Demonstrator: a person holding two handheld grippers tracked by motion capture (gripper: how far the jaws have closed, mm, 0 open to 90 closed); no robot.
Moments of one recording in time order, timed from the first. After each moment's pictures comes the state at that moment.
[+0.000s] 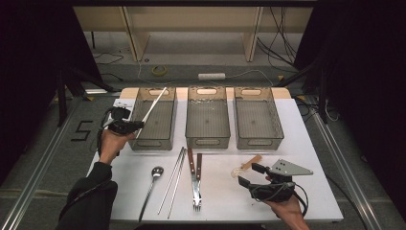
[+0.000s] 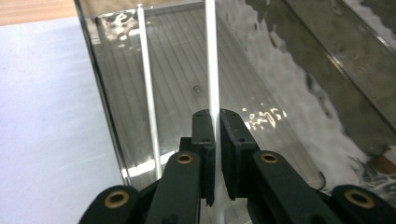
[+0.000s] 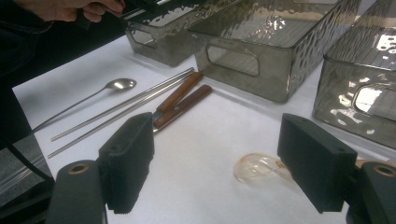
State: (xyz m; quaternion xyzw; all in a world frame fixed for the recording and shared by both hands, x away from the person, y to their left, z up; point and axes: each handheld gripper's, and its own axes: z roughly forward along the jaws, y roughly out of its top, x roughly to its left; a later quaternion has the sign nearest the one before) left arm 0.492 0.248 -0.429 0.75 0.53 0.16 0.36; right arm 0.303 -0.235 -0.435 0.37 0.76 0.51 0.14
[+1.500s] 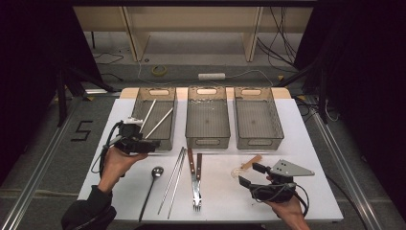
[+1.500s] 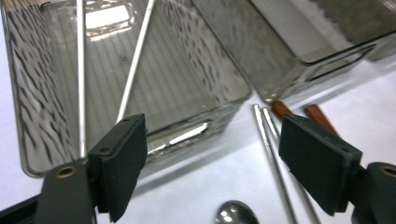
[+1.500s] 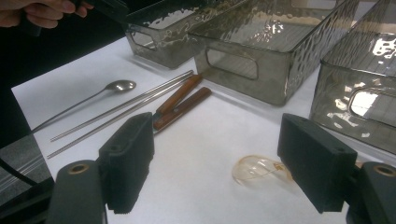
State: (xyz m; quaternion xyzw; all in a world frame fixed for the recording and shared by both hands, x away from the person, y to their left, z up) left arm 0.404 0.193 -0.398 0.76 0.51 0.16 0.36; right arm 0.301 -0.236 -0.433 0.37 0.76 0.51 0.14
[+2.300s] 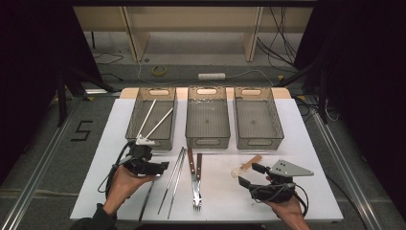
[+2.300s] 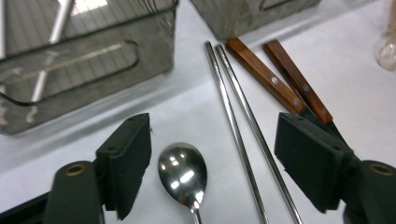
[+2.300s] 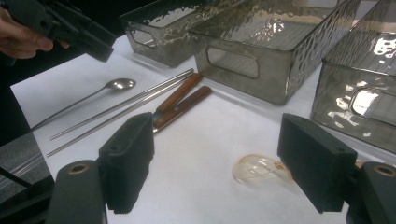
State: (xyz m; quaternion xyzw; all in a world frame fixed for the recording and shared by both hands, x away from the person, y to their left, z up) left arm 0.365 0.164 -0.425 0.80 0.49 0.11 0.31; right arm 0.301 -0.234 -0.433 0.37 0.76 0.51 0.14
